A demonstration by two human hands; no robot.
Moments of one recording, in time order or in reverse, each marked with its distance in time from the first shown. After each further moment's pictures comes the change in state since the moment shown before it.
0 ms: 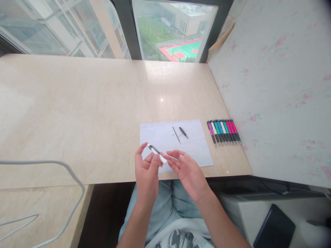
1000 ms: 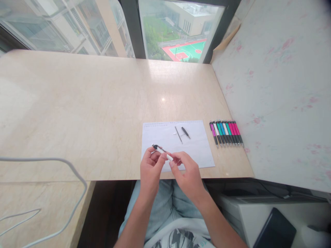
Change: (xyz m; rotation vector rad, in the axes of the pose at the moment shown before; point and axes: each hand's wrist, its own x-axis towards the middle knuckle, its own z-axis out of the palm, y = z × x) left_hand 0.012 -0.013 -0.010 0.132 -0.047 -0.059; right_hand -0.001 0.002 0.005 -1.200 0.012 -0.580
